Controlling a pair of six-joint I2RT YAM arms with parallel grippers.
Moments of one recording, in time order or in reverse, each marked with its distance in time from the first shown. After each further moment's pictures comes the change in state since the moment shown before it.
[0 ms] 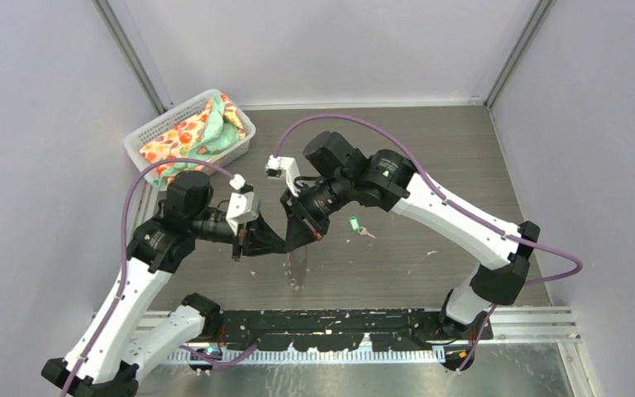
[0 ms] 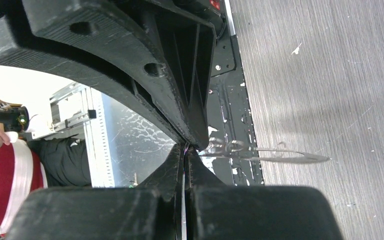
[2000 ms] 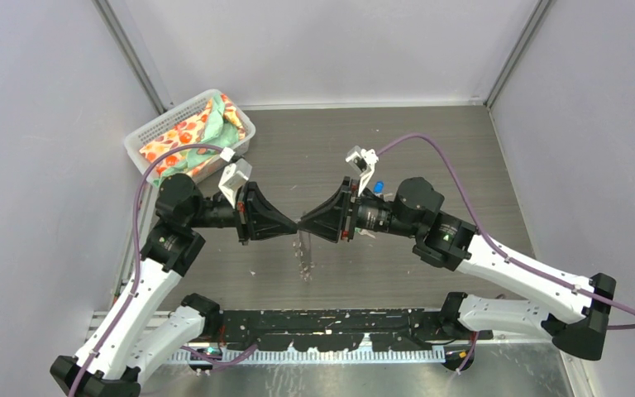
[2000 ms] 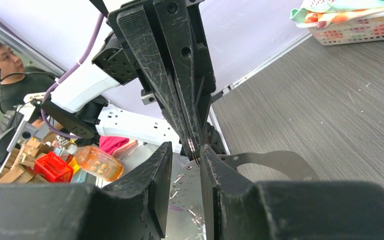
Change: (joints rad) left arm 0.042 -0.019 -0.177 0.749 0.010 -0.780; right arm -0.023 -0.576 -0.834 1.069 0.298 0.437
